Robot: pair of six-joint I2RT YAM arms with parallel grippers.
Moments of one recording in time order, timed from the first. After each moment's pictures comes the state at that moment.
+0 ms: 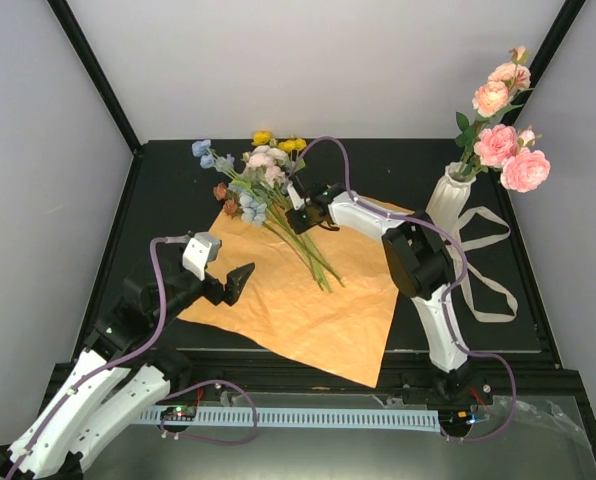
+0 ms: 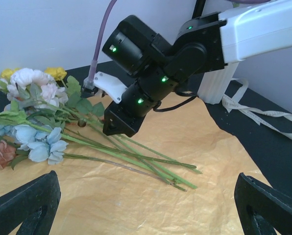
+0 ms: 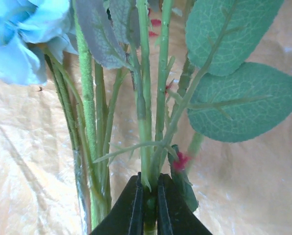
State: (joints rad) left arm -0.56 0.48 0.68 -0.48 0.13 -0.12; right arm 0.67 2.24 1.76 -0.55 -0.06 0.07
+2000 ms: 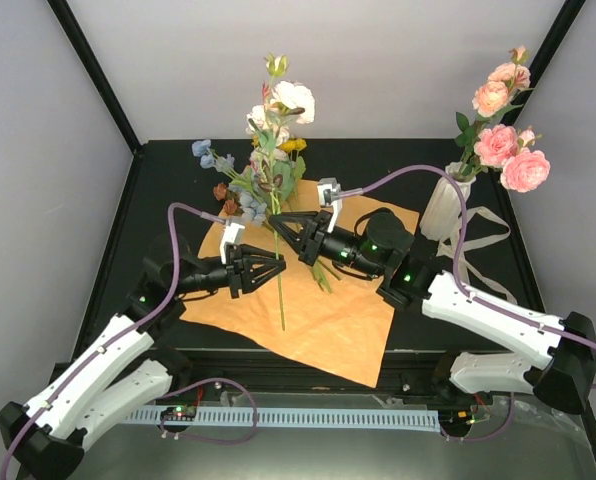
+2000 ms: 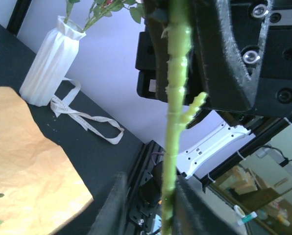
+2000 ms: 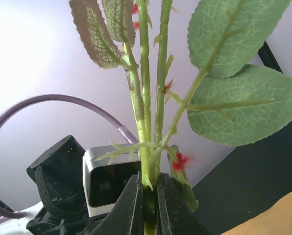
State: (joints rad) left arm -0.56 0.72 0.66 0.02 0.79 -0.64; right arm 0.99 1.20 0.99 0.34 -0.20 0.69
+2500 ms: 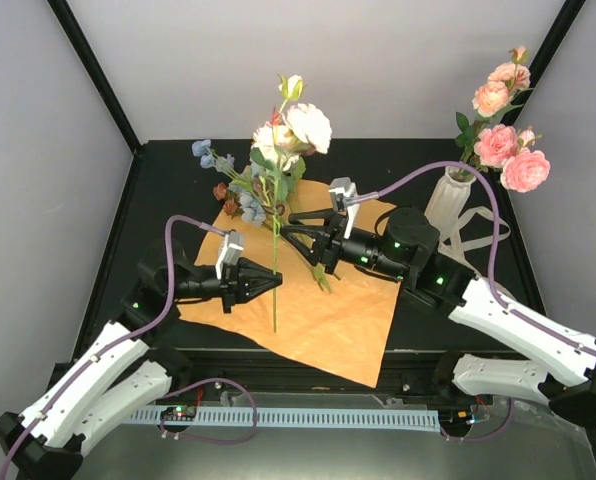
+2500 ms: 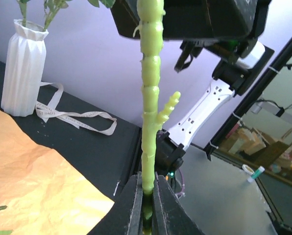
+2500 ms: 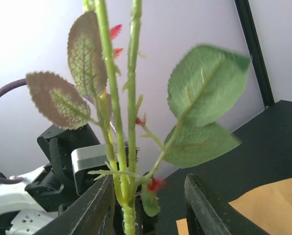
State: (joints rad) left arm -0.56 0.68 0.66 -0.04 0.92 -0.42; right arm 0.99 1.08 1.07 0.07 -0.24 0.49
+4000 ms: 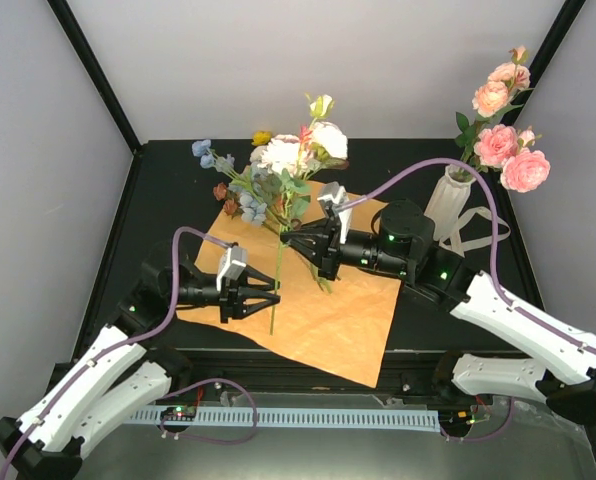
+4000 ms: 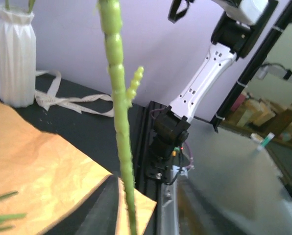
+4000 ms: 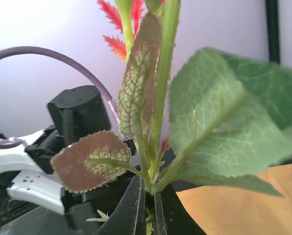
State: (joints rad) left arm -0.57 0.65 0.66 -0.22 0.97 -0.19; right arm 0.99 1.10 1.18 -0.15 -0.35 0.36
